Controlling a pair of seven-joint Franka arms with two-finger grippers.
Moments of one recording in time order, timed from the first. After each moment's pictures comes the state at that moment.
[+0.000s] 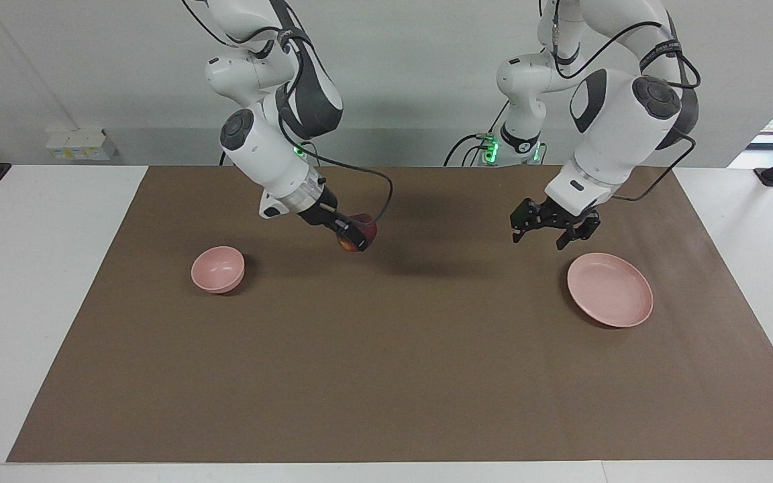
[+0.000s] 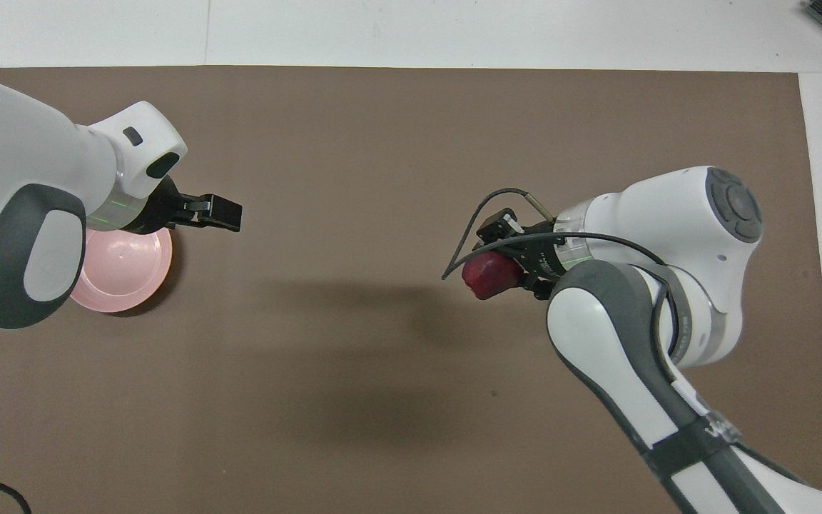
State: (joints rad) left arm 0.15 0.12 -0.42 -1.75 -0.10 1.91 -0.09; right arm 0.38 0.11 -0.09 -1.96 0.45 2.12 0.74
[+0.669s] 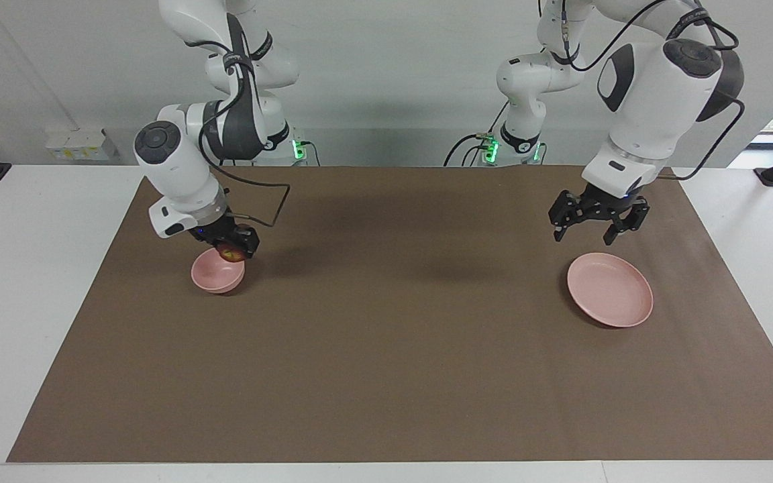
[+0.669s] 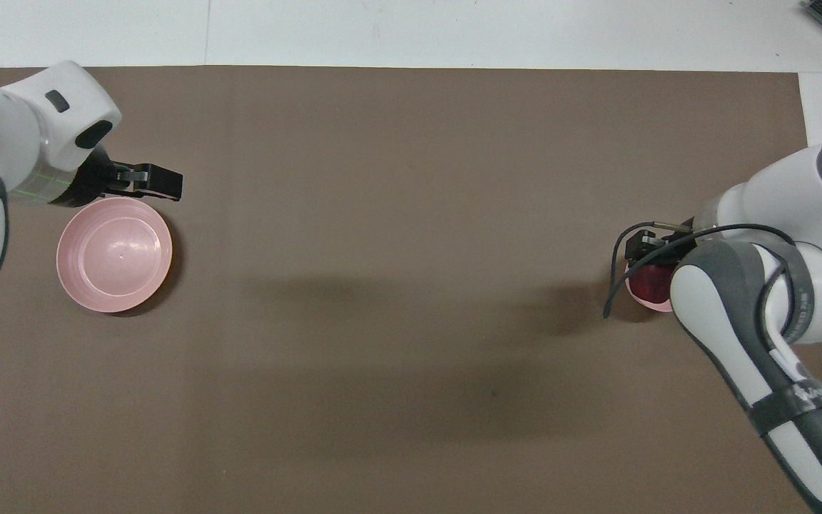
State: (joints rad) left arm 0.09 0.10 -0.29 -1.60 0.01 1.82 -0.08; right arm 0.08 0.10 -0.09 -1.99 0.01 1.99 0.20
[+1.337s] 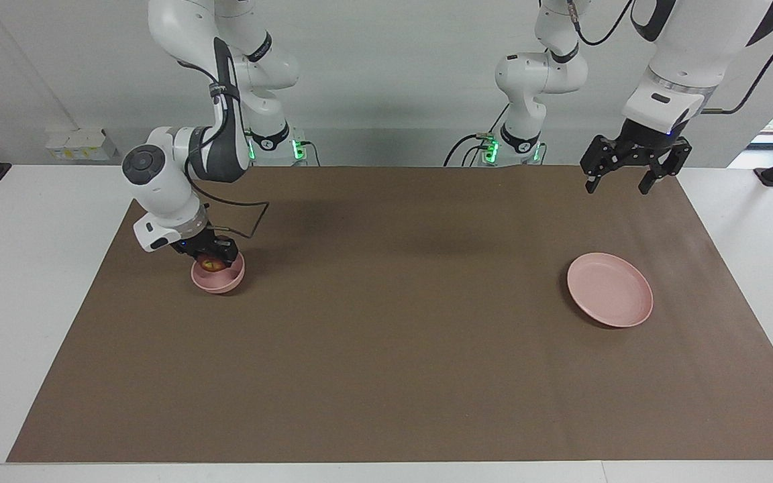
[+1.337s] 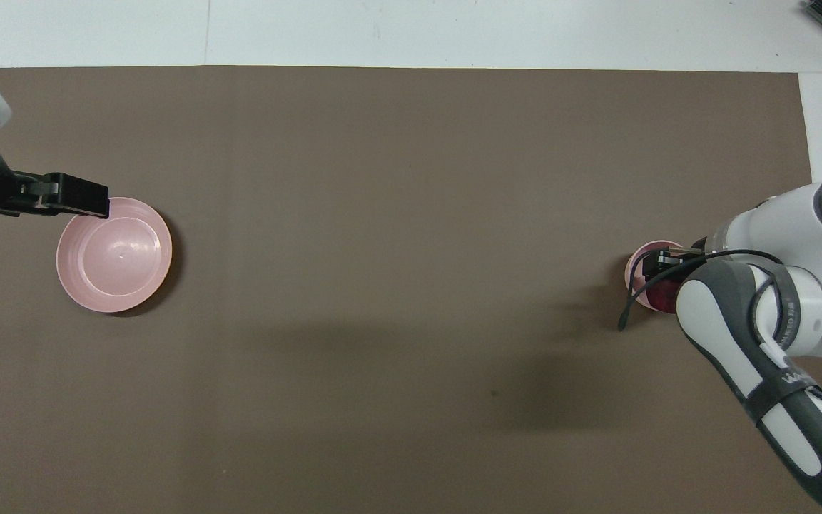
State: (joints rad) left arm -0.06 0.01 -0.10 -1.51 0.01 1.61 -0.07; right arm 0.02 0.13 -0.09 -2.12 0.00 2.18 0.12
